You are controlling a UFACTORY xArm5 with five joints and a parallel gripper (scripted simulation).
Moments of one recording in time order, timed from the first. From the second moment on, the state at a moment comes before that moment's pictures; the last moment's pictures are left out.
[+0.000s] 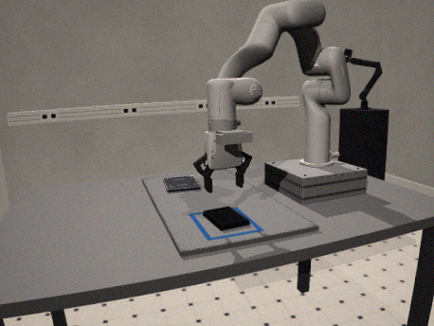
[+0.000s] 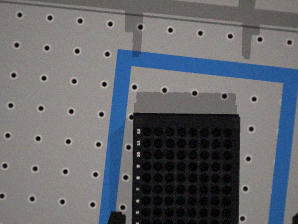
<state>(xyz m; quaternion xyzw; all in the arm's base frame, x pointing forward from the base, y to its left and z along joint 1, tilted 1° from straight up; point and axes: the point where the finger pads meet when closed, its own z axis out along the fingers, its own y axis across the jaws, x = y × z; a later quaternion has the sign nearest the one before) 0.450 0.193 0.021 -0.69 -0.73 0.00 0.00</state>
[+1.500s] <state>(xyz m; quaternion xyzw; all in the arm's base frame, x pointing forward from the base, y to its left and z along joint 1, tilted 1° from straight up) 0.450 0.192 -0.029 -0.69 -0.73 0.00 0.00</state>
